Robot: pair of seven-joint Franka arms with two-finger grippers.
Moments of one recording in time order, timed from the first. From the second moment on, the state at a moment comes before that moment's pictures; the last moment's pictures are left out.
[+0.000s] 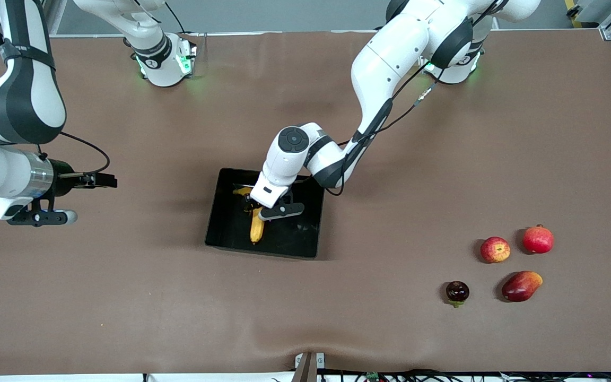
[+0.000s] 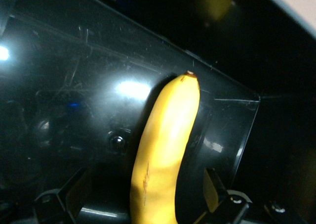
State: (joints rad) left arm -0.81 1.10 -0.11 -1.07 0.03 2.57 -1.15; right arm 0.04 0.29 -0.02 -1.57 0.08 1.58 0.01
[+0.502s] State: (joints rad) left arm -0.82 1.13 -0.11 -1.07 0.03 2.63 -1.15; right arm 0.05 0.32 -0.02 -1.57 0.08 1.68 0.00
